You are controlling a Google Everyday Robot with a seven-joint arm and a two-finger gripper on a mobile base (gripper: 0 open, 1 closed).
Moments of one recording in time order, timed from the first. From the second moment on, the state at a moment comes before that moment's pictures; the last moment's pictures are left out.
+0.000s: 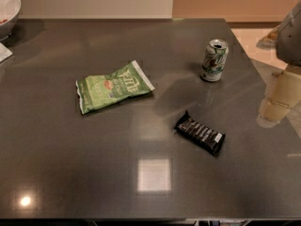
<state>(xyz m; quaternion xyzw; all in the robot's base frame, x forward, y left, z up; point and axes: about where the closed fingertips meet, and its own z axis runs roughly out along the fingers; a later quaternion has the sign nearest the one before) 0.438 -0.217 0.976 -0.60 0.78 -0.03 0.16</state>
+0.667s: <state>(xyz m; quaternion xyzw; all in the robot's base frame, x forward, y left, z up) 0.439 -0.216 0.977 -0.60 0.78 -0.03 0.16</state>
